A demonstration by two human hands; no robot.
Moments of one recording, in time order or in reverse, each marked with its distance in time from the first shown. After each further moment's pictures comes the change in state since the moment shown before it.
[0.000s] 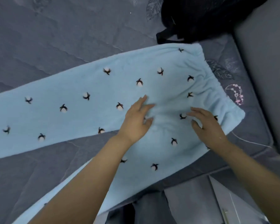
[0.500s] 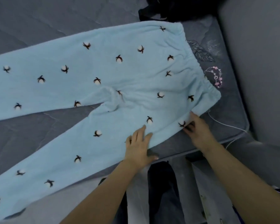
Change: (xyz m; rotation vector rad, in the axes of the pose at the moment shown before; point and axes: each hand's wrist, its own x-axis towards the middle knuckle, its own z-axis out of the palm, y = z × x) left_hand -0.108 0.034 0.182 0.345 -0.271 -0.240; right_hand -0.060 0.081 0.011 1.274 0.071 0.779
